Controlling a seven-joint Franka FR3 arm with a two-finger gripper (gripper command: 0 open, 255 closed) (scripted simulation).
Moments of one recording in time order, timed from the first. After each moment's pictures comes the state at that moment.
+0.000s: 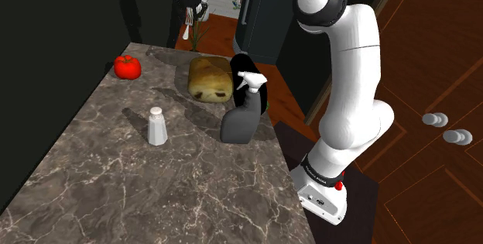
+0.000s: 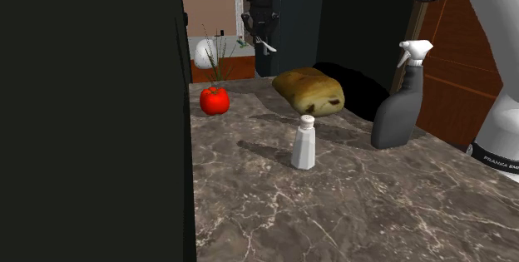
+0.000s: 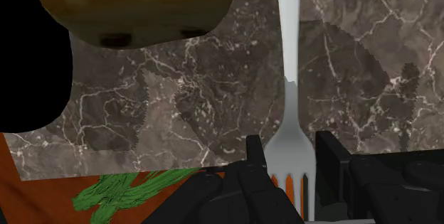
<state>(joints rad) -0.37 0.65 0.55 -1.04 -0.36 1.67 0.88</state>
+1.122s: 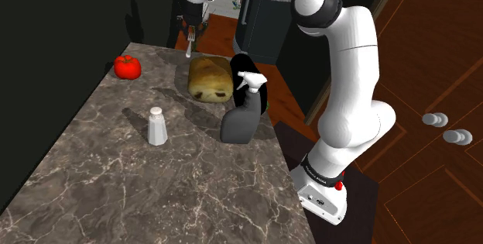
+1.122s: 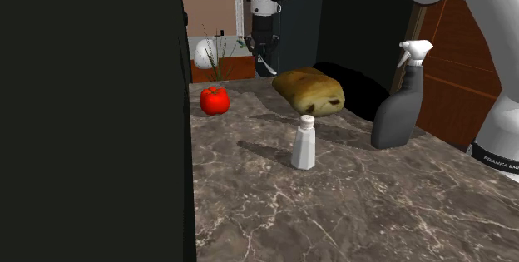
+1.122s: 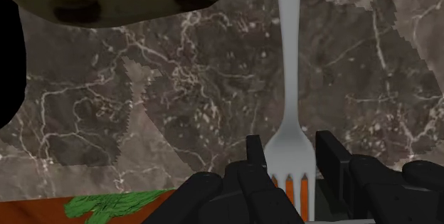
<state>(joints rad) -0.42 0.69 0.53 -1.18 -0.37 1.85 0.87</state>
